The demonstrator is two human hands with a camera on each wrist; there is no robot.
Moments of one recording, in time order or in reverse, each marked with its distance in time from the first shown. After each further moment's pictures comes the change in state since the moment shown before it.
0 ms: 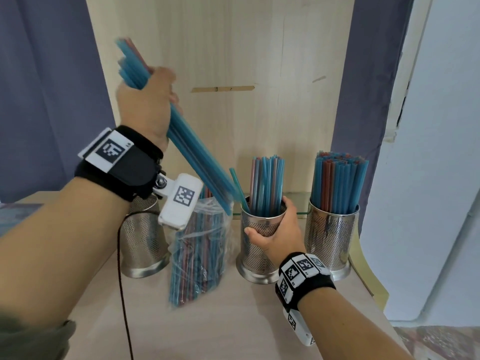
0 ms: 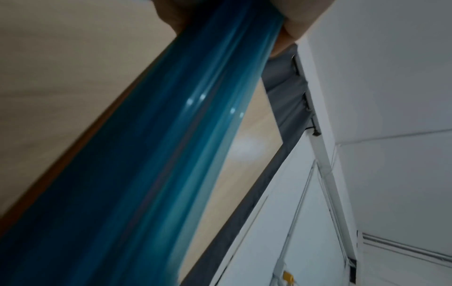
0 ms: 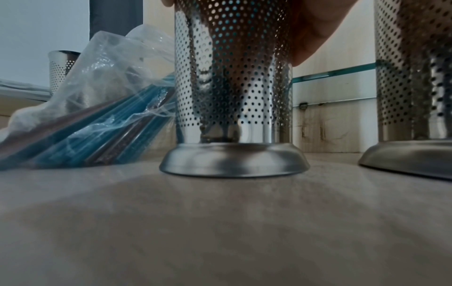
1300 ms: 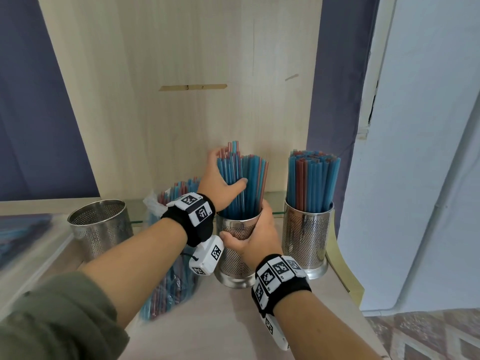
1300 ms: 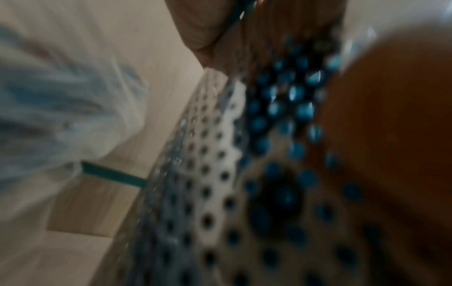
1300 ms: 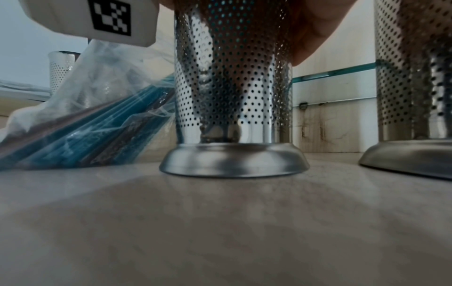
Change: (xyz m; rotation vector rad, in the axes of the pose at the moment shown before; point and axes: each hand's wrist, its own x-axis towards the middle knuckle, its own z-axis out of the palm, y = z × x) left_hand -0.080 -0.165 0.038 0.602 -0.594 -0.030; right_hand -0.001 0.000 0.001 0.047 0.016 -0.019
